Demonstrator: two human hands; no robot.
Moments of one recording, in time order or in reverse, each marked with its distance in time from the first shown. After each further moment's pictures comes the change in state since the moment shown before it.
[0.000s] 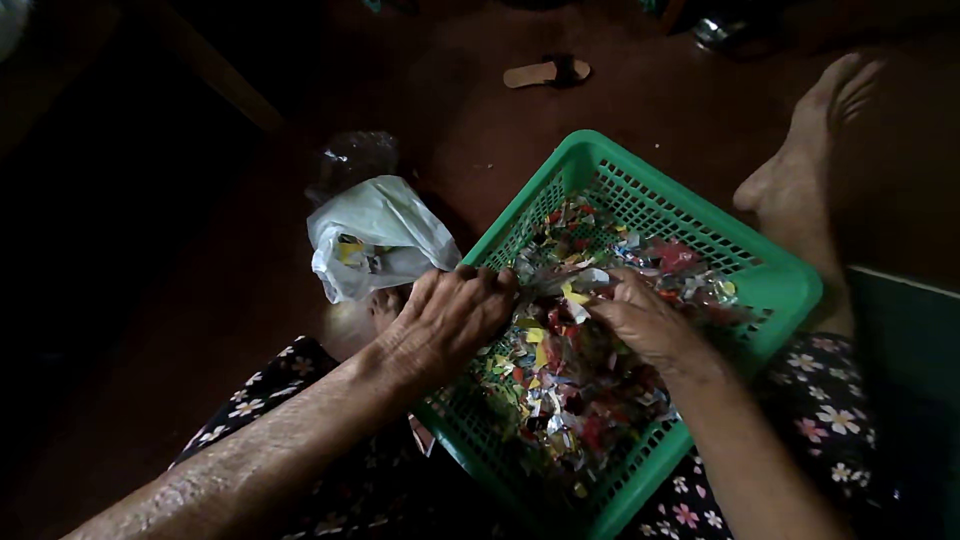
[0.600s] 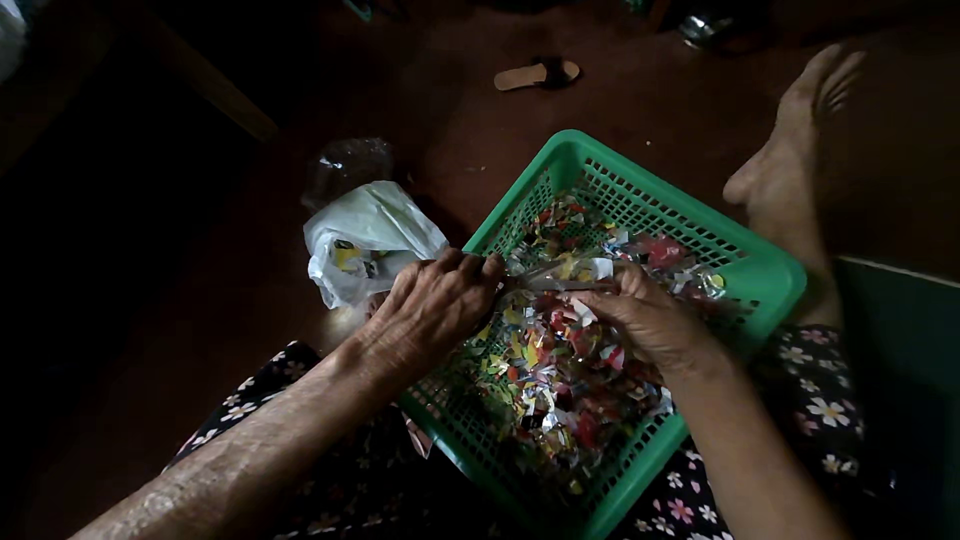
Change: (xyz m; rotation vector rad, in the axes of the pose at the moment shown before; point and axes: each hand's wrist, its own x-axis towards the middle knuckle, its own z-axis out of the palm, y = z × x) left_hand 0.004 -0.008 -0.006 0.011 0.010 0.051; right_hand -0.005 -0.001 -0.008 0.237 -0.045 -0.051
